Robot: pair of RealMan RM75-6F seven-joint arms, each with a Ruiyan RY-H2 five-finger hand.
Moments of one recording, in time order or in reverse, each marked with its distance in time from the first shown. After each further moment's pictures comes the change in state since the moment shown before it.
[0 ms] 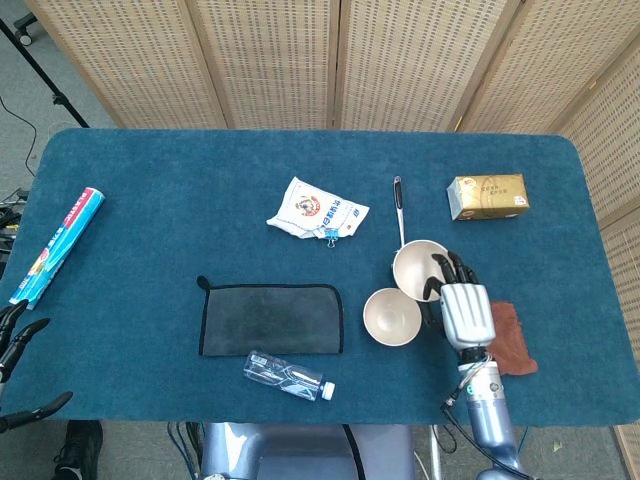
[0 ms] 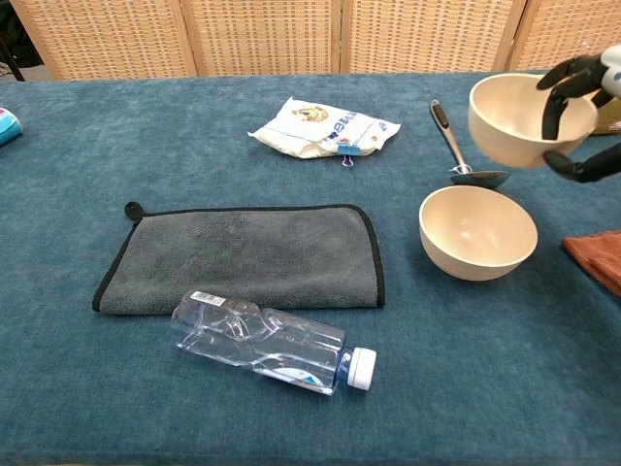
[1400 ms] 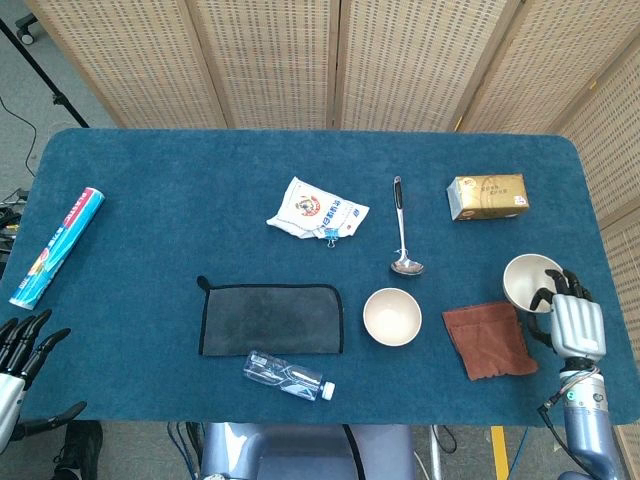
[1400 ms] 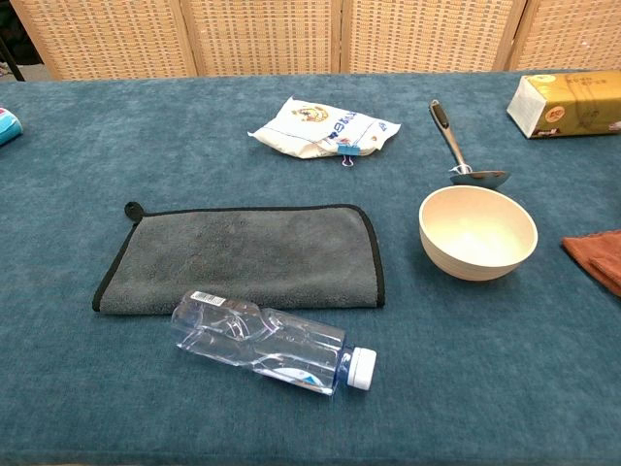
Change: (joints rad) left arm 0.003 -0.032 0.026 0.005 0.043 -0.023 0.066; right arm -0.121 0.236 -0.067 0.235 0.090 -0.056 0.351
